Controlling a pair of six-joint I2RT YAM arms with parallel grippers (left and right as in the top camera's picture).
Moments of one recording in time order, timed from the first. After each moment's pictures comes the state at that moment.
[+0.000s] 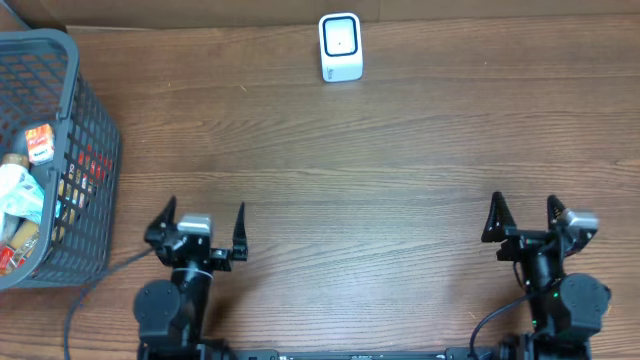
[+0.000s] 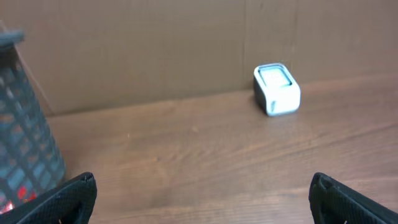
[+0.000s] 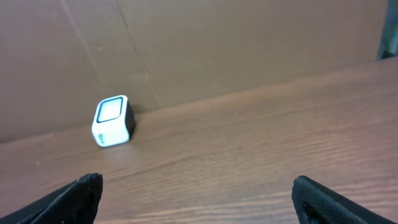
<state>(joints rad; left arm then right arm) 0.04 0.22 0.31 -0.21 0.10 0.10 -0.13 0.18 0.18 -0.09 -0.16 0.23</state>
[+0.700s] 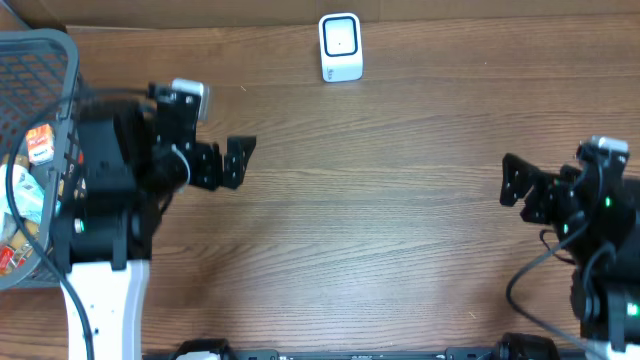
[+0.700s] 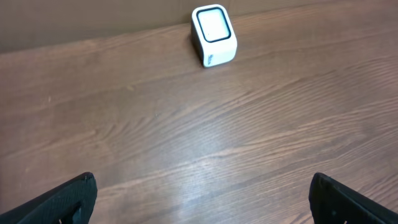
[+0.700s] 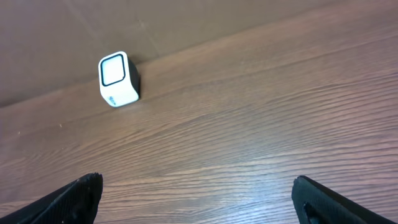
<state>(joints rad) 0.04 1.18 1.42 -0.95 0.34 0.13 -0.13 0.79 0.91 -0.65 -0.22 0.23</state>
